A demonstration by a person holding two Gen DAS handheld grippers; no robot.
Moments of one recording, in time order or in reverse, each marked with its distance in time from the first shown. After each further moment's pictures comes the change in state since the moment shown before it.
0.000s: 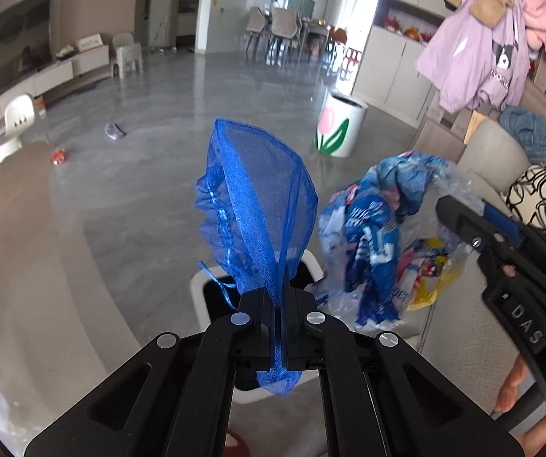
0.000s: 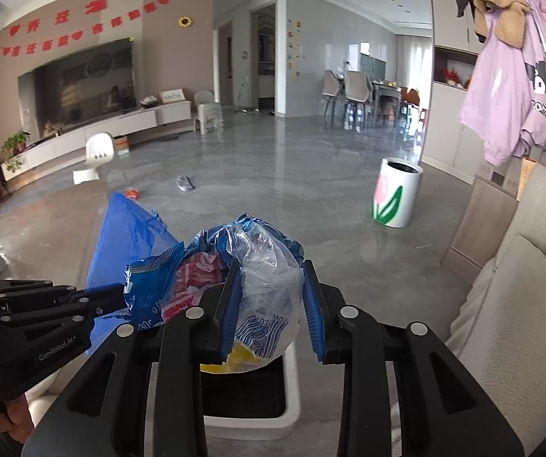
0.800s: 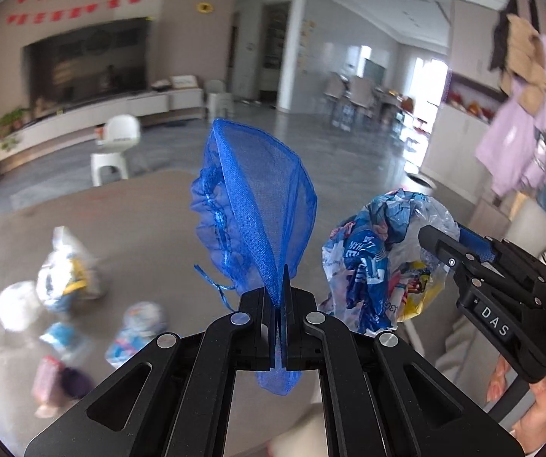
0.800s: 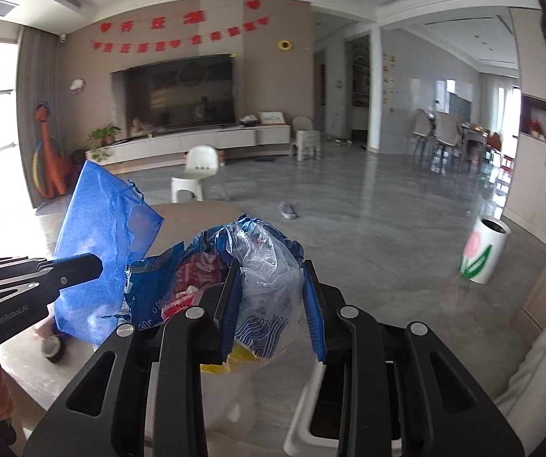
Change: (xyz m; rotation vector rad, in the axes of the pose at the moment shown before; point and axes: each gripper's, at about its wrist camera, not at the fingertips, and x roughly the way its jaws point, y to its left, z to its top) left arm -0.187 0.129 -0.040 -0.144 -0.247 0.218; right arm -0.060 0.140 0.044 -0.140 -0.107 0.291
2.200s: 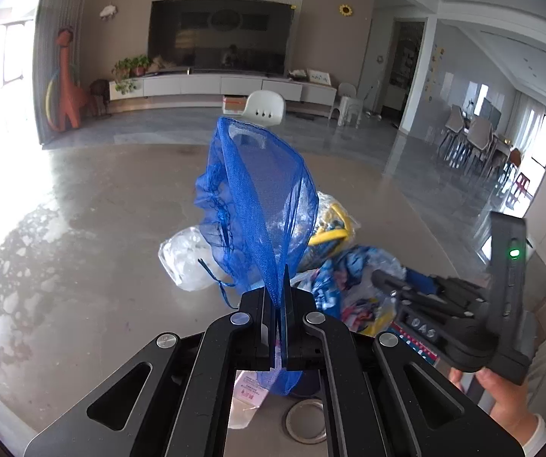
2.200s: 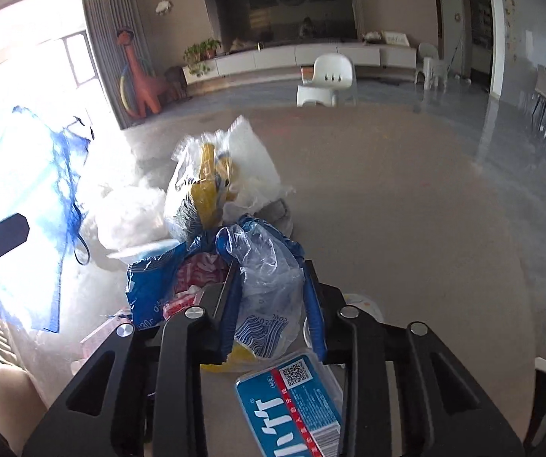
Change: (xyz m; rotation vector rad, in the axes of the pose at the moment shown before) left arm -0.089 0.222 -0.049 -0.307 -0.019 0.384; right arm 0.166 0.266 -0.011 -0.125 0.278 0.461
